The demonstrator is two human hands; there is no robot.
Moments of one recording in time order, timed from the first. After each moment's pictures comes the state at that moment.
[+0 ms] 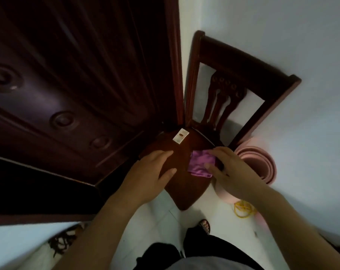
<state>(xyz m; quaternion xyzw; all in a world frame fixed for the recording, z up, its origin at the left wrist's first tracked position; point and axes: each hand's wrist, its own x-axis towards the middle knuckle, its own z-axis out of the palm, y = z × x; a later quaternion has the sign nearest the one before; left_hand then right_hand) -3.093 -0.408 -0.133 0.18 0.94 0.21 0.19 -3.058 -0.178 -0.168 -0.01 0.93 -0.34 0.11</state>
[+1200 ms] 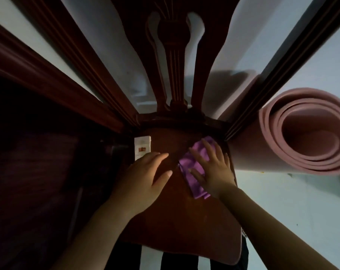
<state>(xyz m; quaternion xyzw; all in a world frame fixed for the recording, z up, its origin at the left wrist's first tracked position) -3.385 -0.326 -0.455 0.43 0.82 0.08 0.36 -3.229 -0.197 -0.577 0.32 0.90 -0.27 0.13</state>
